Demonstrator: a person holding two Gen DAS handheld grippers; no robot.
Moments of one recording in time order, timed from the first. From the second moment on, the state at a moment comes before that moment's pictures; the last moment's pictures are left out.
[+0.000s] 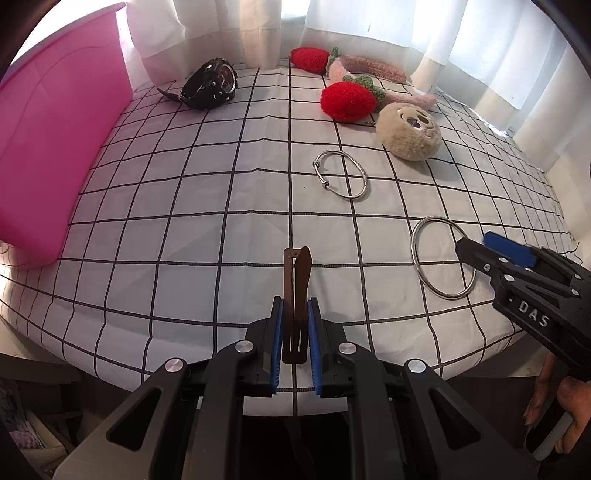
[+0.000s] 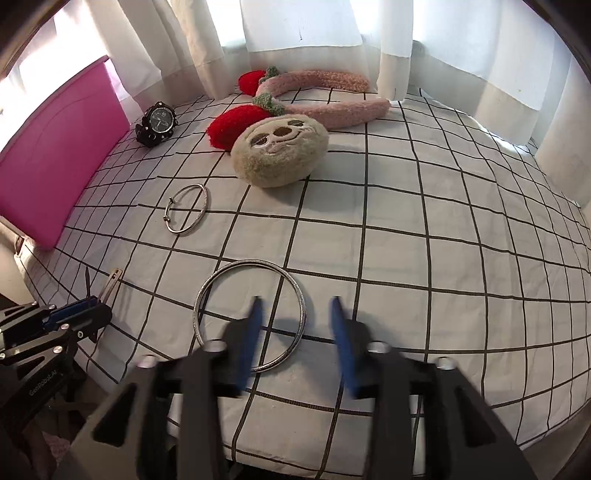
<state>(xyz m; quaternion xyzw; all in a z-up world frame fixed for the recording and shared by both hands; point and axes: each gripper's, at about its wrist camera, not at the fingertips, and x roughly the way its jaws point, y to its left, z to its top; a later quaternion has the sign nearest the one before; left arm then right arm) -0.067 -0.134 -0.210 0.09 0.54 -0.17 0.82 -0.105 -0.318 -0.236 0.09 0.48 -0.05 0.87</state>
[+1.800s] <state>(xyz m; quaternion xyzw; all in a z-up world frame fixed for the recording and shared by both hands) -0.065 -0.135 -0.217 0.11 0.54 -0.17 0.81 -0.090 -0.269 -0.247 -0.02 0.47 -0.01 0.88</state>
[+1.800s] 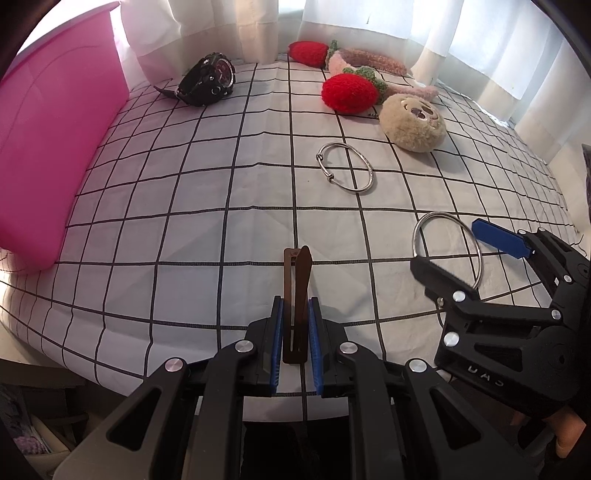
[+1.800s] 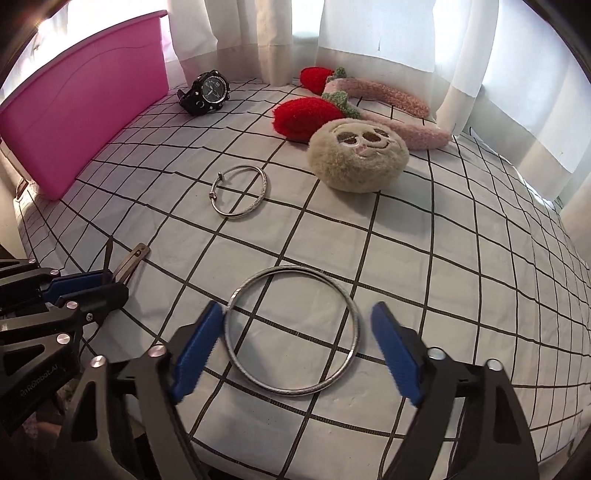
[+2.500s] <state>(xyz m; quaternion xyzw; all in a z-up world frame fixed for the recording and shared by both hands) -0.055 -0.123 -0.182 0.09 0.51 -0.17 0.84 -0.092 -0.269 -0.216 0.00 0.44 0.01 0.90</state>
